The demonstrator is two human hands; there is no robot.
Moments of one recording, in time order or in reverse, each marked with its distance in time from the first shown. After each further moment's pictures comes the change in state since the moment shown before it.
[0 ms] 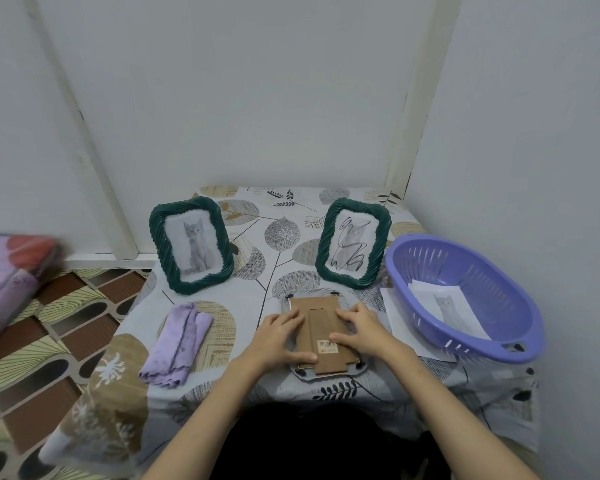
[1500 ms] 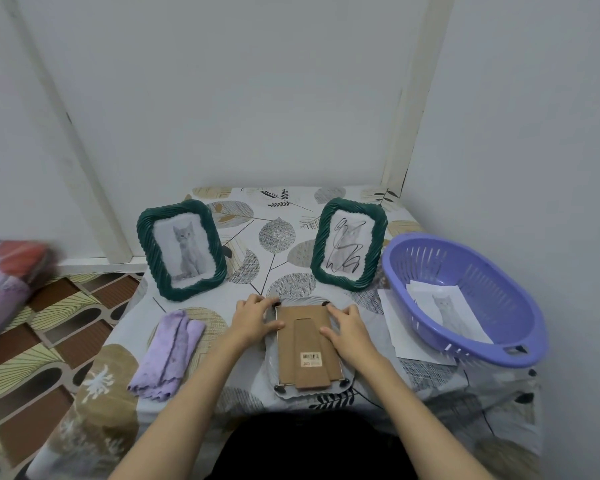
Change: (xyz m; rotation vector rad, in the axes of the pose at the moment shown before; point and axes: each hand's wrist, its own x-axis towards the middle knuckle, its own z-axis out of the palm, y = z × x) left_hand 0.040 -0.033 -0.021 -0.100 0.123 -0.207; right_hand 0.008 -0.016 0.021 0.228 0.203 0.034
